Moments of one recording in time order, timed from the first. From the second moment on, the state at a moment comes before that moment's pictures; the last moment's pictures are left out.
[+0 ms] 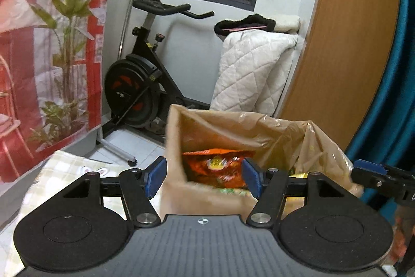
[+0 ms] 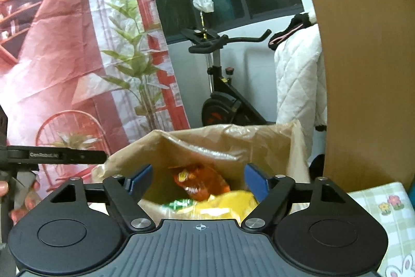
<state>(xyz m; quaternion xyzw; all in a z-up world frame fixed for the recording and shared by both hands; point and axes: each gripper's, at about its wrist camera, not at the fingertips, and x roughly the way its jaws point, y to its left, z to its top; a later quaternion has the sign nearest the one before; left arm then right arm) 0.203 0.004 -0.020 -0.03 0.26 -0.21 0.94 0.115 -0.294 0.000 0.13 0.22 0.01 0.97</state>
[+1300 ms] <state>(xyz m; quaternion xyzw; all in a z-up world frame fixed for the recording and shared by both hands) 0.141 0.075 -0.134 -0.04 0.34 -0.09 0.94 0.066 -0.297 -0.199 0.10 0.43 -0.17 0.88</state>
